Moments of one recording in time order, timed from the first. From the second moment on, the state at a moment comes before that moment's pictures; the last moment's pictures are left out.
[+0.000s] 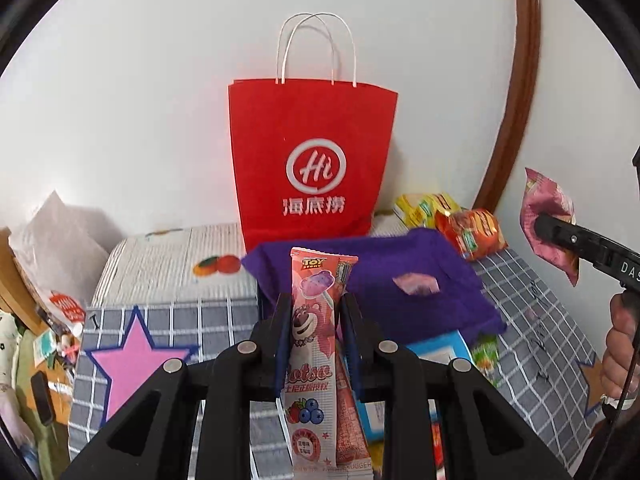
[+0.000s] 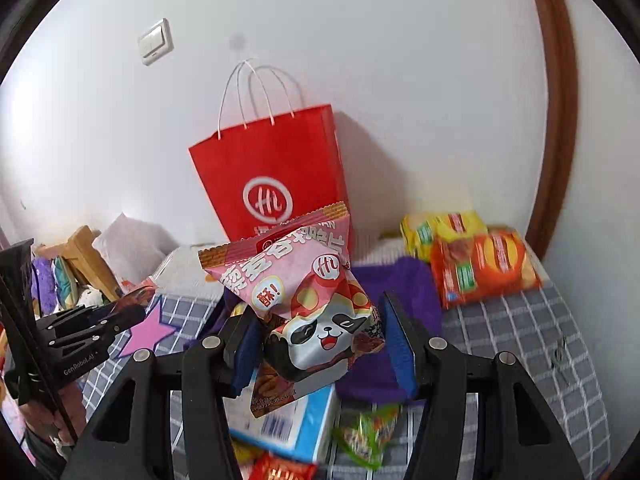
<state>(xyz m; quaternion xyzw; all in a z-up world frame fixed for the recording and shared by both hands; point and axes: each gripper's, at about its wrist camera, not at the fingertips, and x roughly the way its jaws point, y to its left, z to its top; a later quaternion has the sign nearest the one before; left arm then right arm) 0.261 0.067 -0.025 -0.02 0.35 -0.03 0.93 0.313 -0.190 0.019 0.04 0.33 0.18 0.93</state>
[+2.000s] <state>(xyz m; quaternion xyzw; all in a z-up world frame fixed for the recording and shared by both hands) 0.373 0.064 -0.086 -0.05 0.45 -0.04 0.89 0.451 -0.169 -0.139 -0.11 0.57 0.18 0.79</state>
